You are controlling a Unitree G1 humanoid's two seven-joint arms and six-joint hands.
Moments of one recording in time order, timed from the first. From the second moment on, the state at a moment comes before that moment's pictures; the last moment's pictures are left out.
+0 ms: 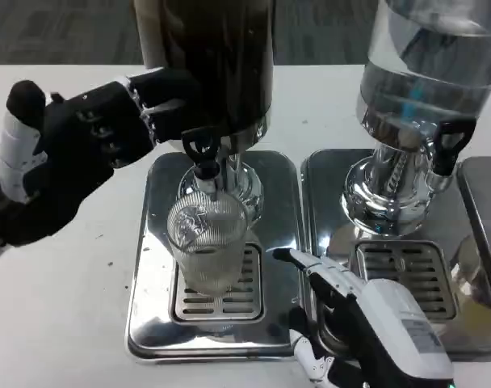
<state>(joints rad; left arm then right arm) -0.27 0.53 0.22 0.28 -0.63 -0.12 -1.04 0.44 -0.25 0.32 -0.27 -0.75 -0.25 -0.14</state>
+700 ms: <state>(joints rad) -0.35 0.47 0.17 0.34 -0.55 -0.10 -1.10 0.44 -0.24 0.32 -0.26 -0.75 -0.25 -0.15</state>
